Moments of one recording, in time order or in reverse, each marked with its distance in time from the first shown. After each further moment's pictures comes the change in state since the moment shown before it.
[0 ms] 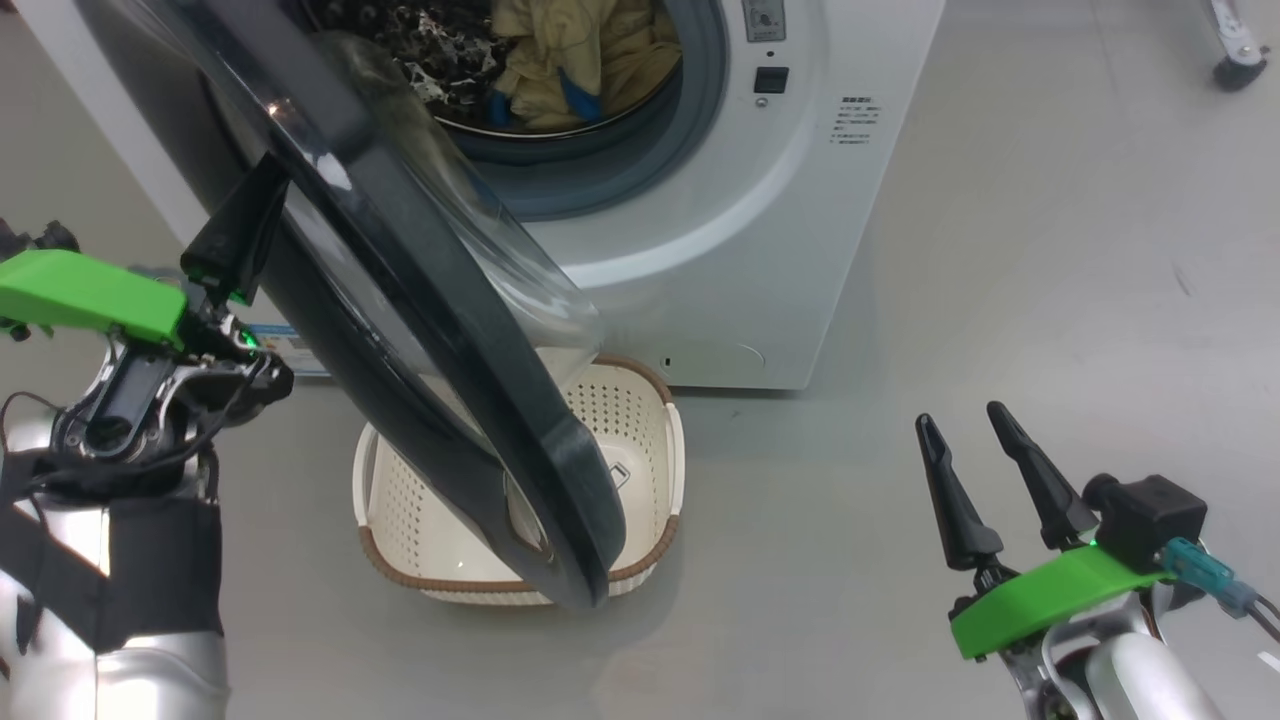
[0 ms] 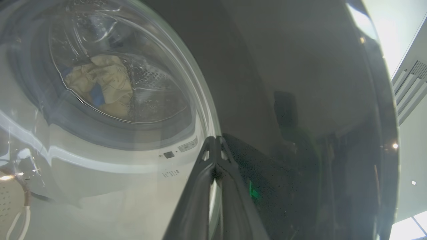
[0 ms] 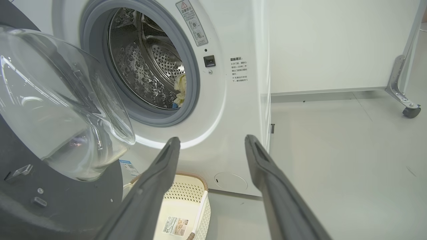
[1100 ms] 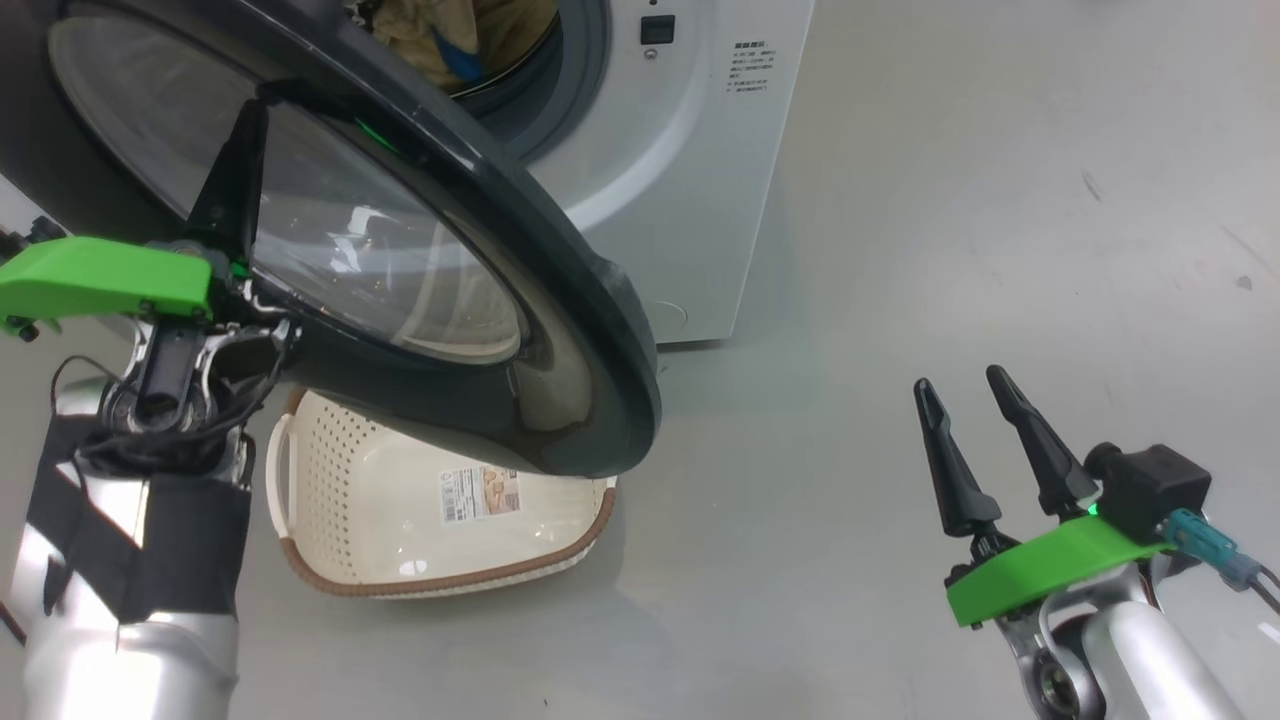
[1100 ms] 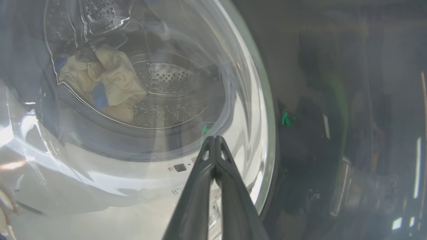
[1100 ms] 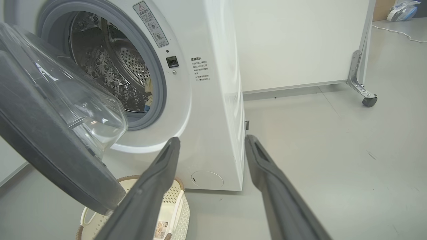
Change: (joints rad) left arm -0.052 0.041 -0.137 0.068 -0.020 -0.007 -0.322; right arm -0.051 0.003 0.003 0.006 0.000 0.000 -0.013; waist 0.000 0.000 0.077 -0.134
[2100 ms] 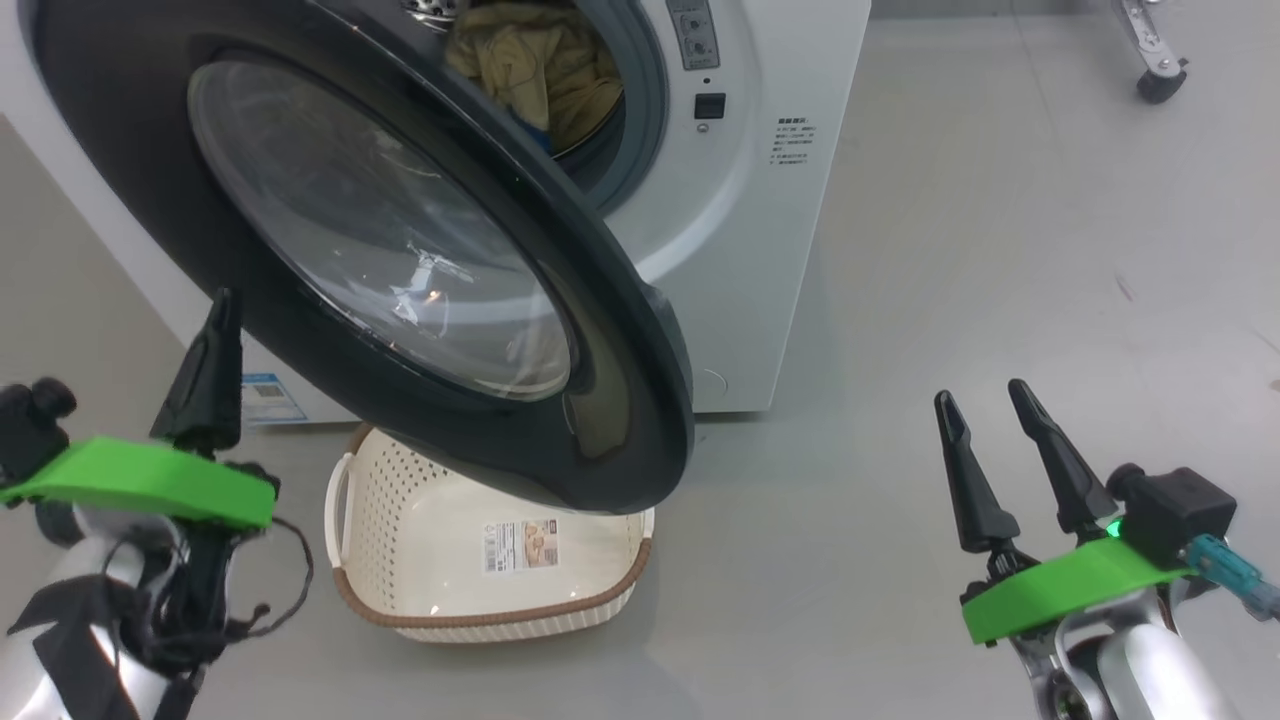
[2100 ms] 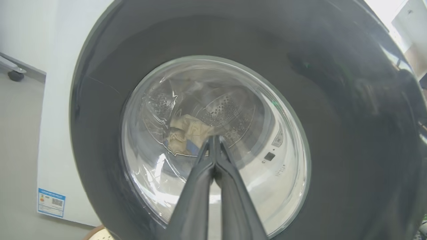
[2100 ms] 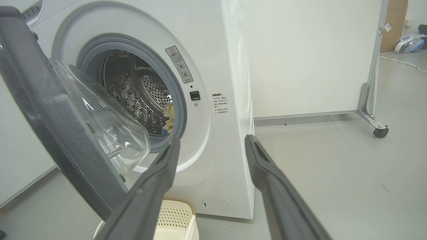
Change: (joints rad) left arm 0.240 0.304 -0.324 -0.093 0.407 0.000 -0.388; right arm 0.046 0.008 -0.036 -0.037 -0.006 0.000 -0.010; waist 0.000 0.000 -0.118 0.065
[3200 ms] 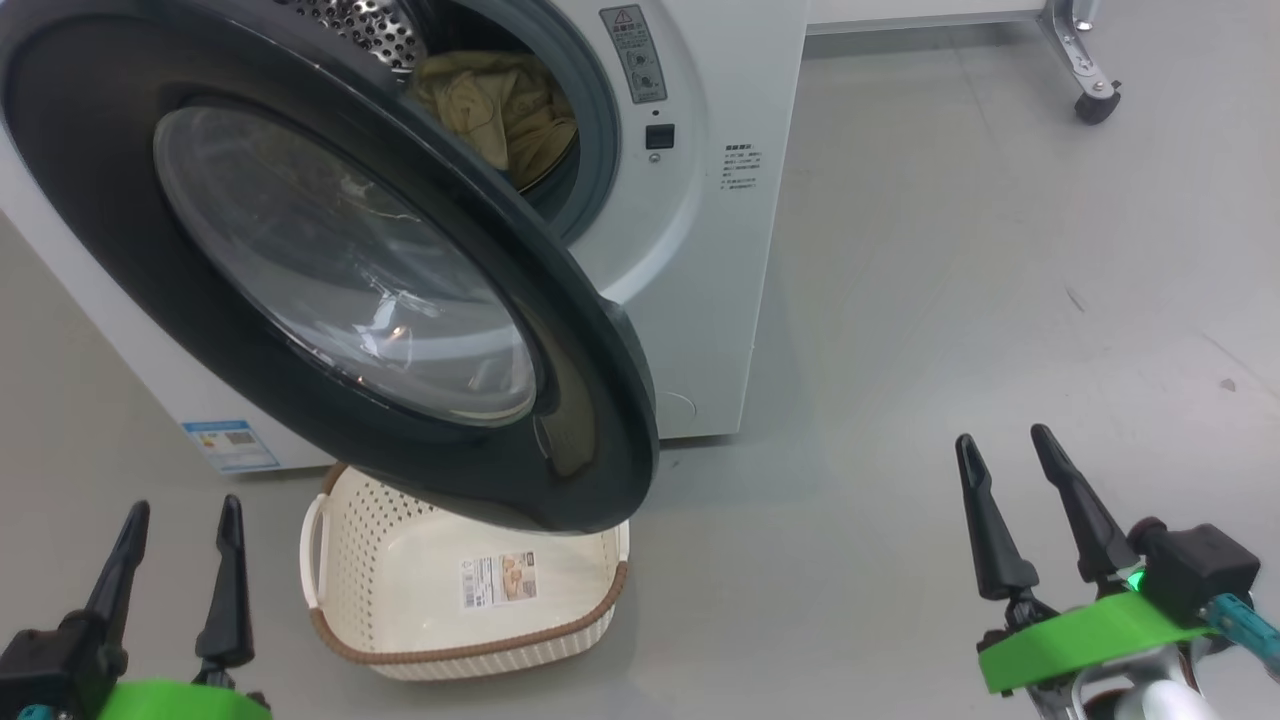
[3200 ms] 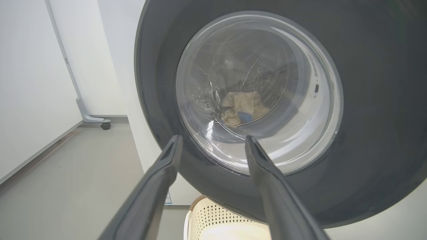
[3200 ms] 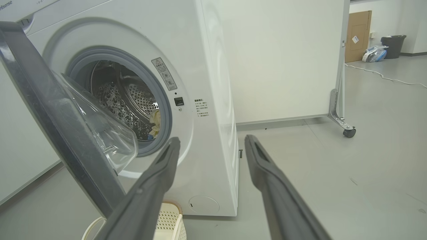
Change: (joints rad) left arm 0.470 0.082 0.097 -0.303 0.539 0.367 -0.029; right arm 0.117 0.022 -0.049 -0.080 -0.047 0.000 -0.007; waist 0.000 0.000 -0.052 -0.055
